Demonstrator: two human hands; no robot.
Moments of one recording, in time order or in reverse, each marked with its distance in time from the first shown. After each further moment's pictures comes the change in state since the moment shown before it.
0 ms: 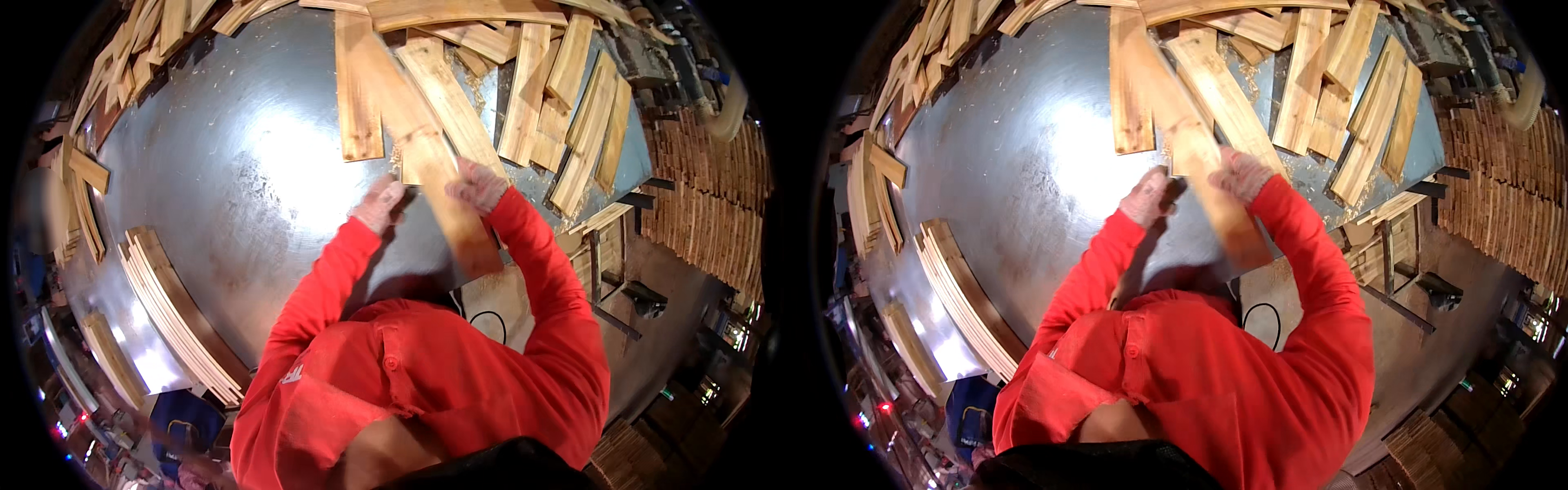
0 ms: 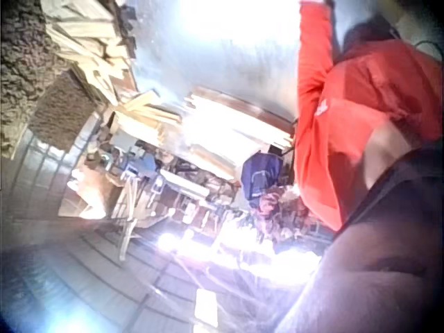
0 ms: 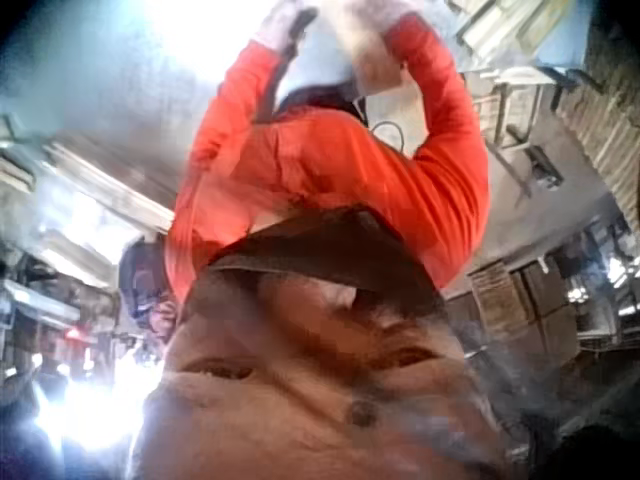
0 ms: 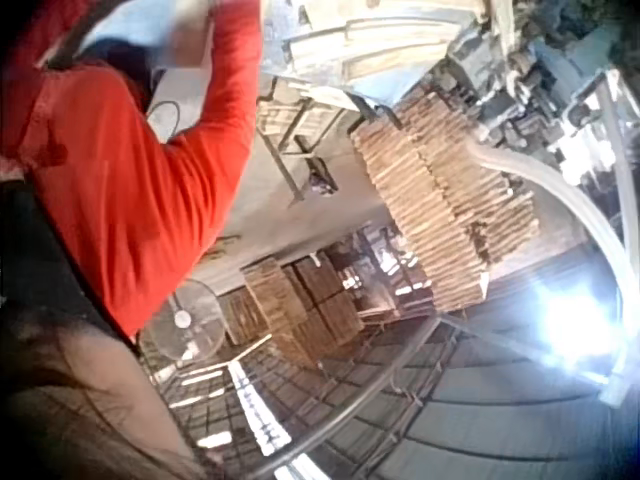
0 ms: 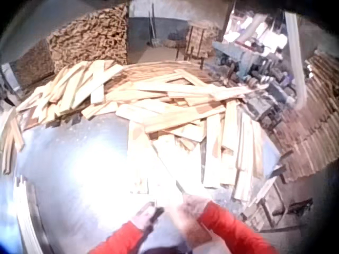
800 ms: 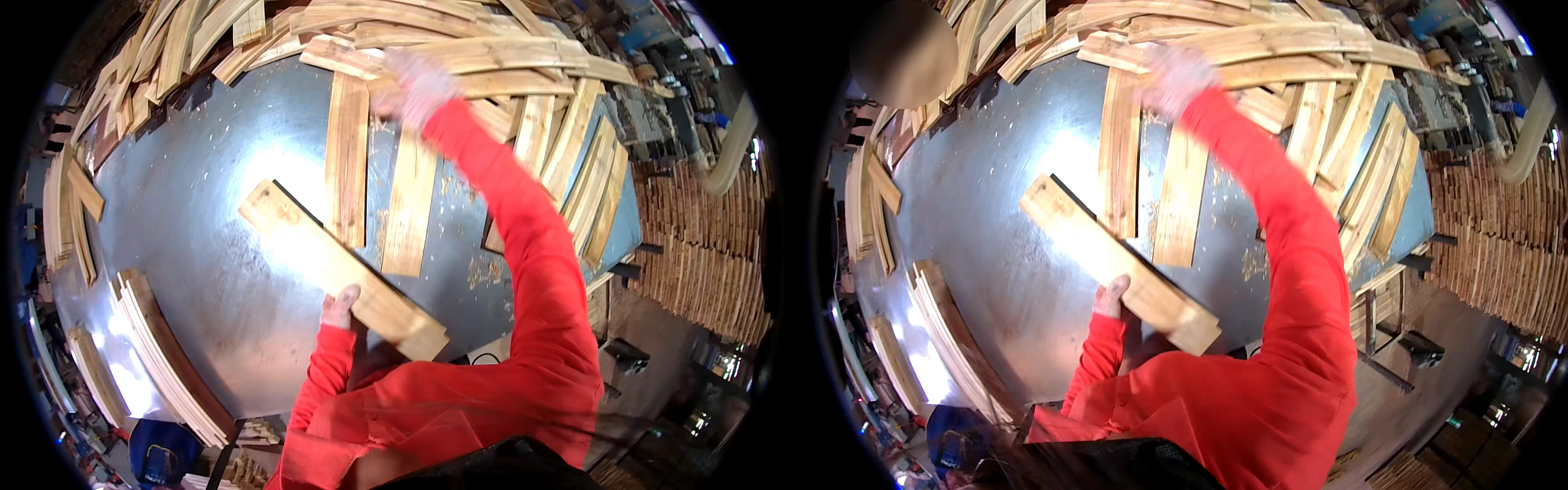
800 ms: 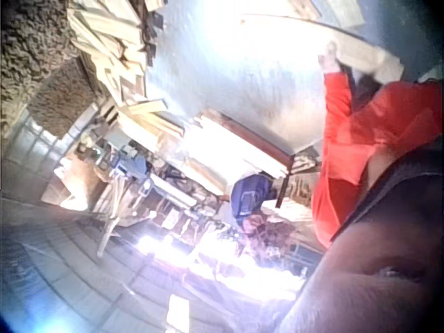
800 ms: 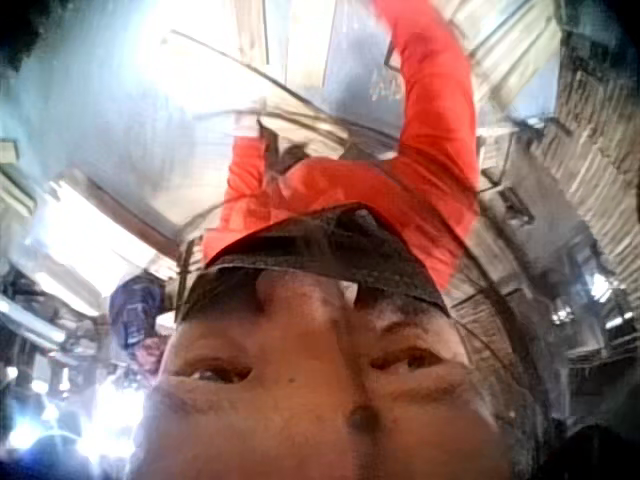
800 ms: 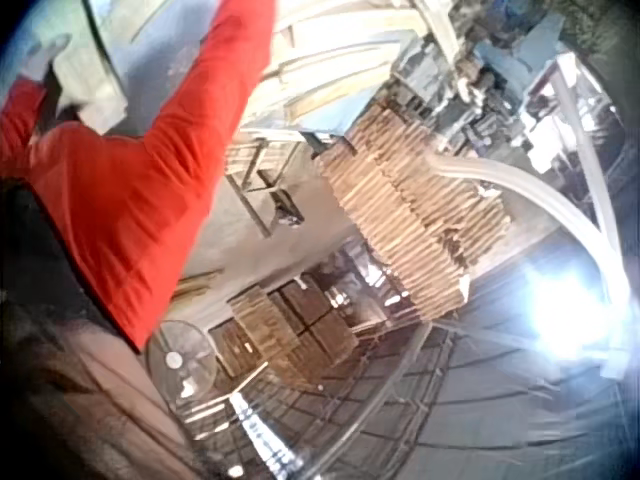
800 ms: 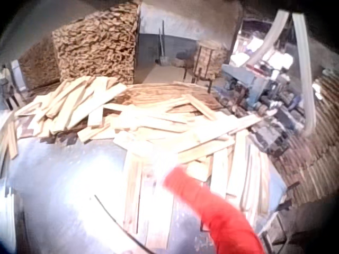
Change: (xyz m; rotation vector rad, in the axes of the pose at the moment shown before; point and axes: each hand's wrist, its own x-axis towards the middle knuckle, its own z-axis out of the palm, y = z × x) left_hand -0.021 -0.027 0.005 -0.476 0.460 0.198; right_hand 0.246 -0.144 -0.115 -0.952 0.322 -0.189
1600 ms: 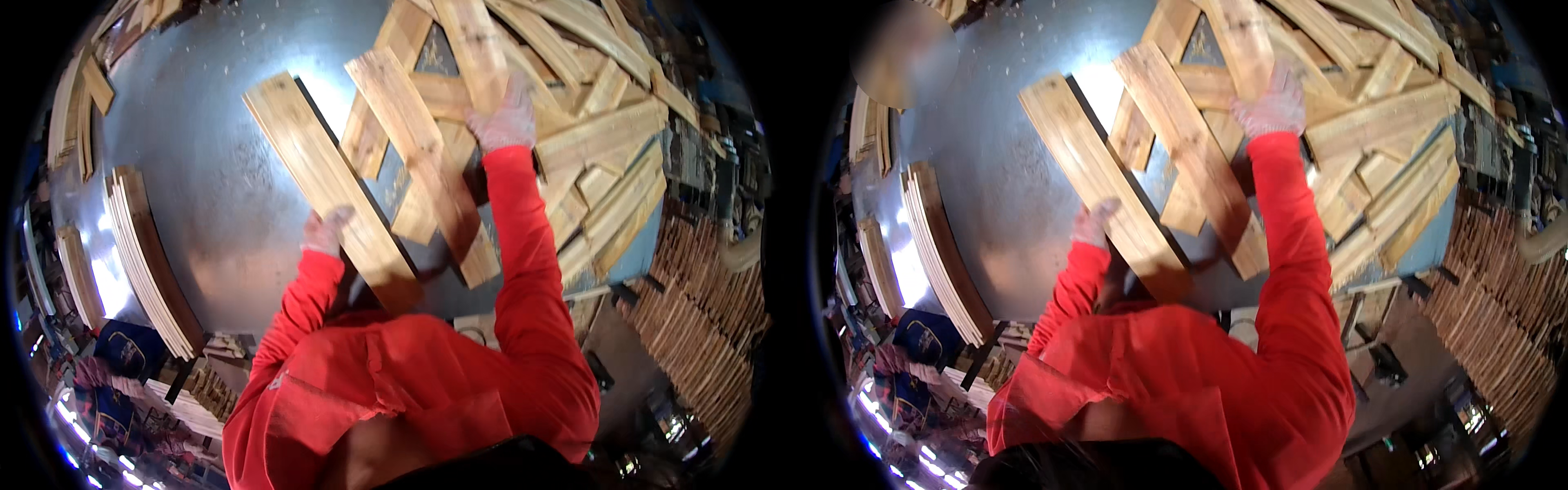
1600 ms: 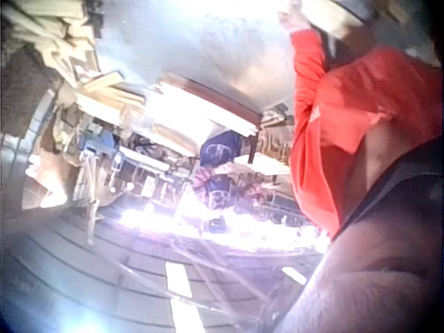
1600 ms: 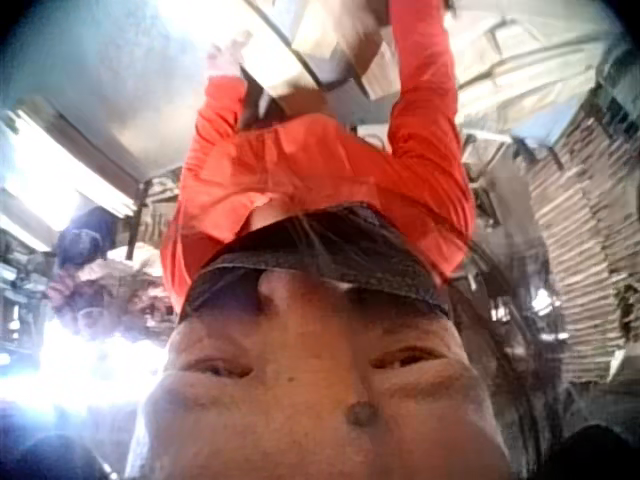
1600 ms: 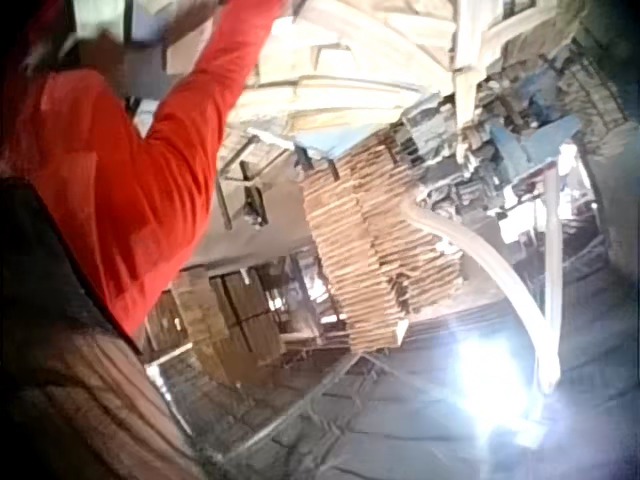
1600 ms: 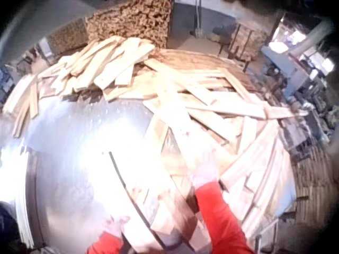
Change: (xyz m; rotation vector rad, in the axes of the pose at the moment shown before) left_hand 0.002 0.040 0.022 0.309 0.315 0.092; right_hand -0.104 0.053 0.083 -0.081 0.119 0.411
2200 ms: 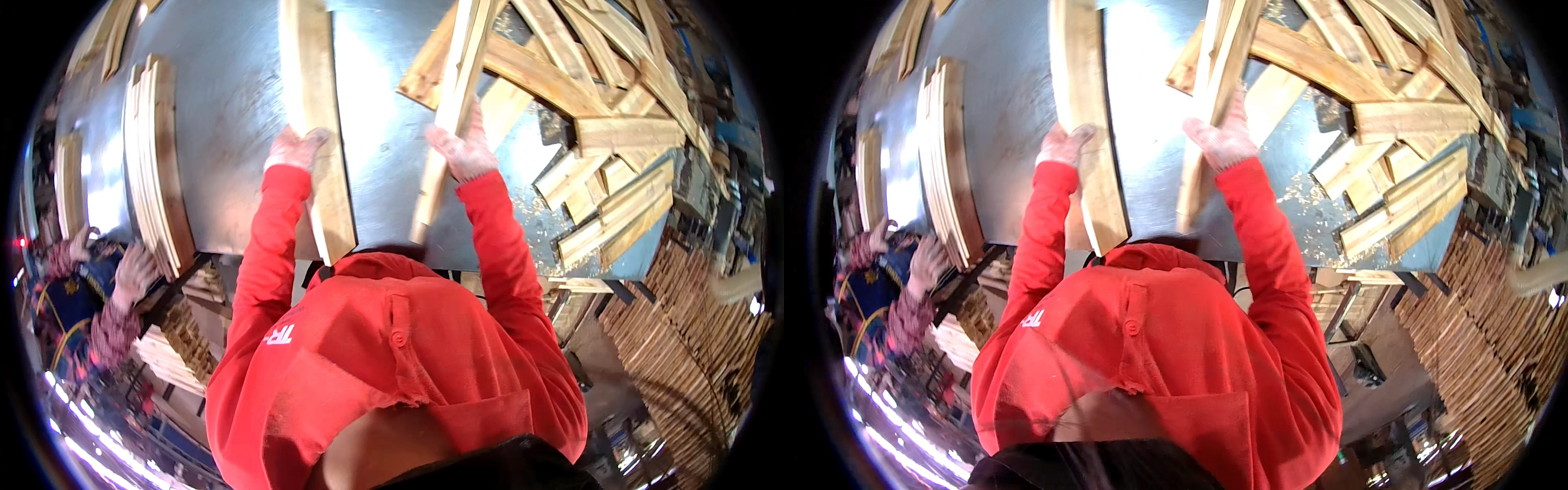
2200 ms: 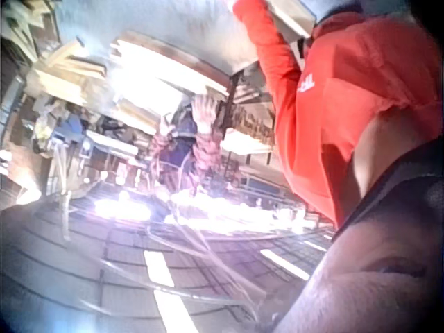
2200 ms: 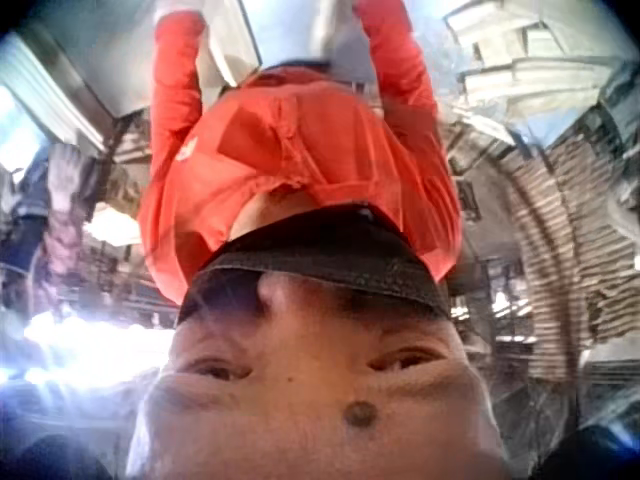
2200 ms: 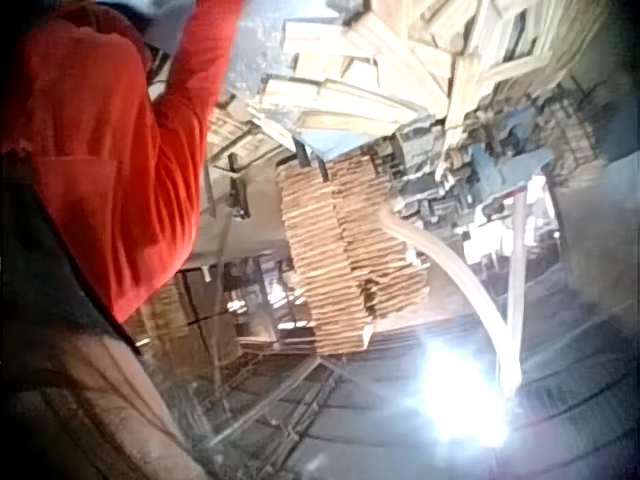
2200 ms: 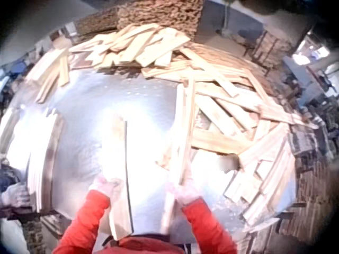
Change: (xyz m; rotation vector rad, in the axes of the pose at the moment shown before) left_hand -0.006 0.035 -0.131 0.291 0.092 0.183; right_hand -0.191 -0.084 0.043 1.233 -0.510 -0.025
